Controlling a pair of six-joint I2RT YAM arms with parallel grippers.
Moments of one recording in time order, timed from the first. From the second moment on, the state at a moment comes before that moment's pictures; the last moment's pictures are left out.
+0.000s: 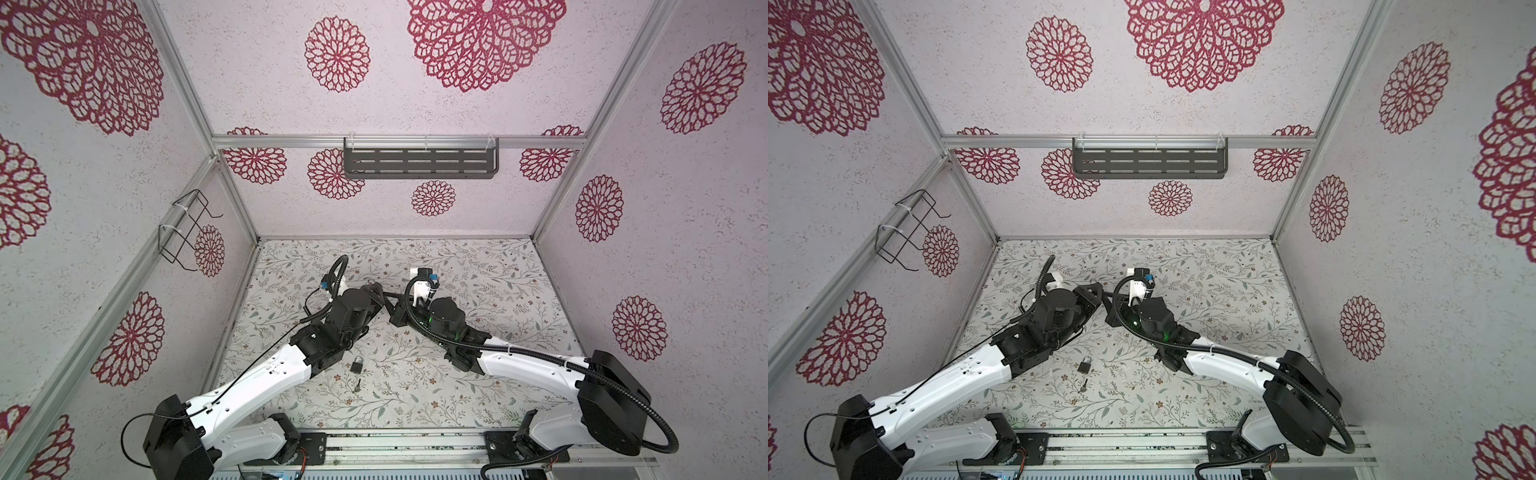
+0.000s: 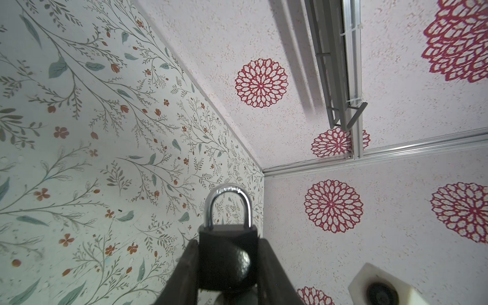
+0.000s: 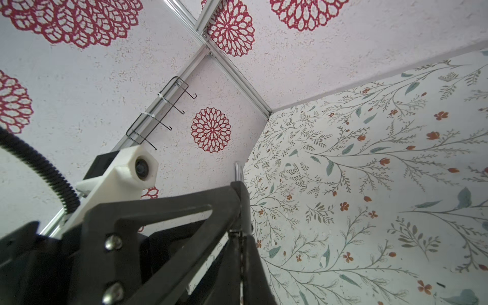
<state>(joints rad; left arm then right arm) -0.81 1.17 0.90 -0.11 -0.40 -1.31 0.94 1.42 0.84 0.51 0.05 0.82</state>
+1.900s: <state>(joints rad) -0.80 1.05 0.74 0.28 -0.25 -1.29 1.00 1.32 0.75 0.76 0.21 1.18</state>
